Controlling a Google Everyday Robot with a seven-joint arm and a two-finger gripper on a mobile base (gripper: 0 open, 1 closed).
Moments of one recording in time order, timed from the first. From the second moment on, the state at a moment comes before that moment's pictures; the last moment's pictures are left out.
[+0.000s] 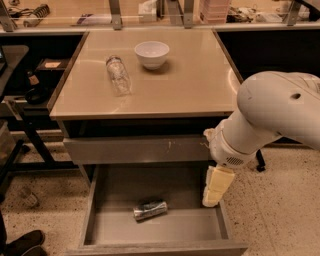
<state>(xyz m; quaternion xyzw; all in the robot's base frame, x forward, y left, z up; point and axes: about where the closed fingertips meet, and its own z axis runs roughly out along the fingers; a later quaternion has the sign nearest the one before) 0.445 -0.123 0.767 -0.65 0.74 0.04 0.16</state>
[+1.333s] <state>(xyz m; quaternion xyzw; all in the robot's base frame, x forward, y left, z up) 0.450 -0.065 0.663 -0.68 0.71 0.08 0.16</state>
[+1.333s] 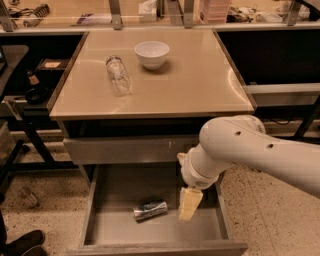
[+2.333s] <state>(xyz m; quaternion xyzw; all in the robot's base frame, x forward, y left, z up) 0.469 -0.026 0.583 -0.69 0.69 0.10 0.20</state>
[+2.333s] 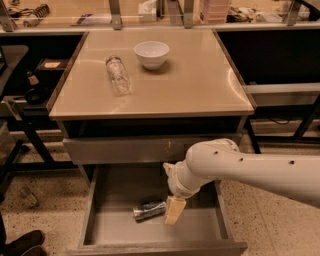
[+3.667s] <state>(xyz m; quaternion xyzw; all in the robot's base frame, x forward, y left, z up) 0.489 -0.006 0.510 -0.72 0.67 0.08 0.20</state>
